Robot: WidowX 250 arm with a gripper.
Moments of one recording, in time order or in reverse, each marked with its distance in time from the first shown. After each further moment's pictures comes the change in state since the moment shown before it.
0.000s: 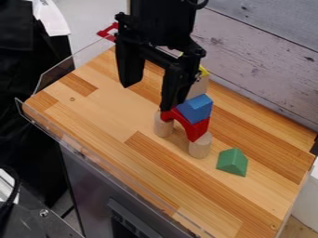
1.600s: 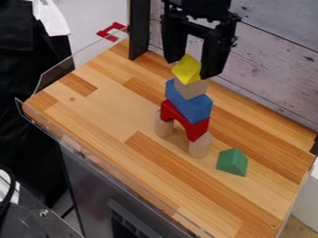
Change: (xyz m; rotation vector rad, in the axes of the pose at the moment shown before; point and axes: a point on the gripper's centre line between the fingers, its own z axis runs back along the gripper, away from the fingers) arm 0.065 -0.006 0.004 -0.117 0.035 -0.139
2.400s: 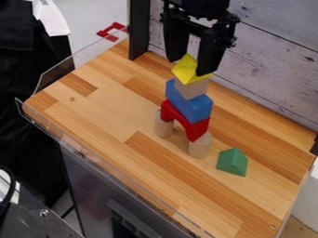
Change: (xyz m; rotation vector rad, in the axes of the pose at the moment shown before) arm 0.005 0.011 -0.002 0.037 -0.026 0.041
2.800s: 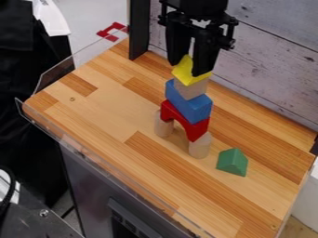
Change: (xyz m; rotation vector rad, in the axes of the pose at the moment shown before) arm -0.001 0.001 -0.001 0.003 -0.025 0.021
